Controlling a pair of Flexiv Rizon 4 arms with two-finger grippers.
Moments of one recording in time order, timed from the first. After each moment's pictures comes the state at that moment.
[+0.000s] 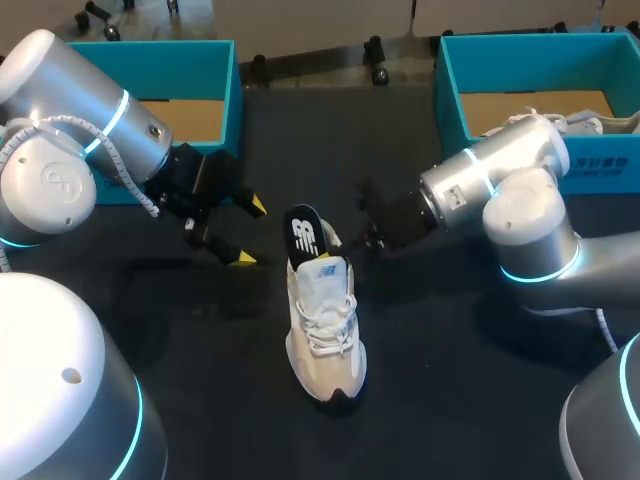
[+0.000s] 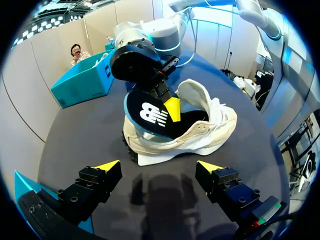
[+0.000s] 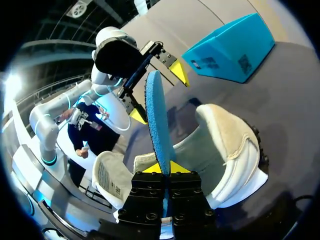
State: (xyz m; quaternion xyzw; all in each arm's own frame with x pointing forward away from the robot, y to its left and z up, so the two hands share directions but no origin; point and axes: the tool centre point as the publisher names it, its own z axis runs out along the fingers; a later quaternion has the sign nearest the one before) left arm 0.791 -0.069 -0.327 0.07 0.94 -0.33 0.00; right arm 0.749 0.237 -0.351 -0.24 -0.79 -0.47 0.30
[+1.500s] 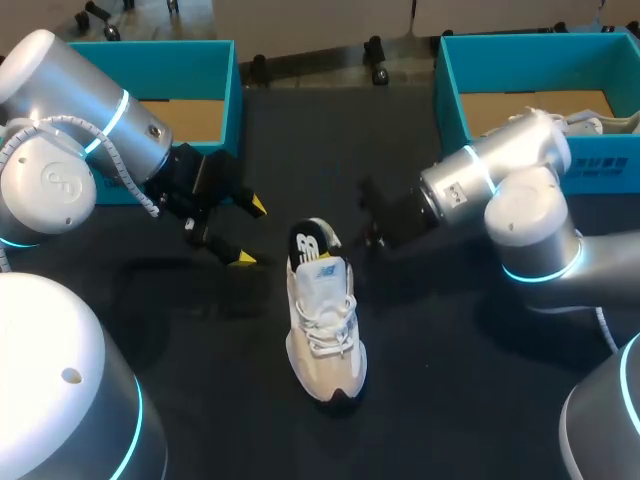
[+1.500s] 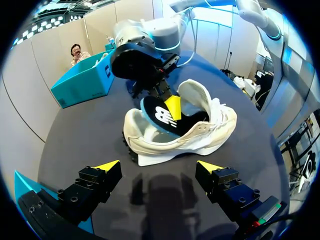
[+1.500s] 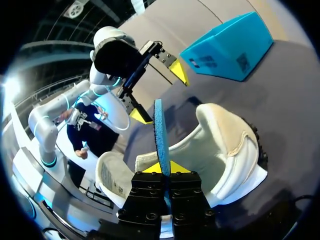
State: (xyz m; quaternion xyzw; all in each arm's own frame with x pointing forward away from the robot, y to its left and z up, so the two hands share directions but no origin) left arm 0.791 -0.069 -0.327 0.07 0.94 -0.33 0.00; right arm 0.747 0.236 -0.349 -0.25 -0.80 -0.46 0.30
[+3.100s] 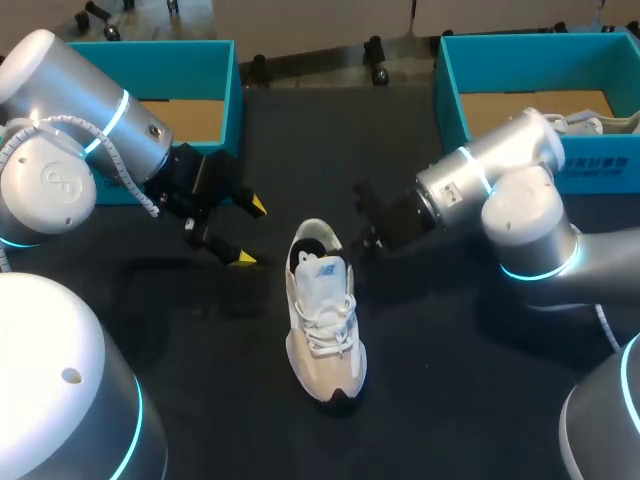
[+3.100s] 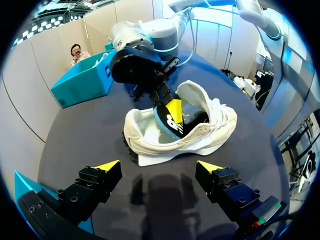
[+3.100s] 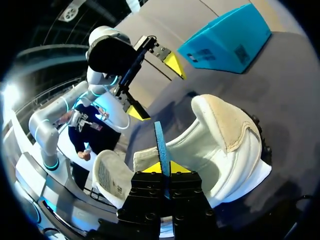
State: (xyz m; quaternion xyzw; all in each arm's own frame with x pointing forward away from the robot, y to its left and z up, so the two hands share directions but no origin) left arm 0.791 -0.069 -0.327 0.07 0.94 -0.33 0.00; right arm 0.745 0.237 -0.356 -0.26 -0.79 -0.45 0.32
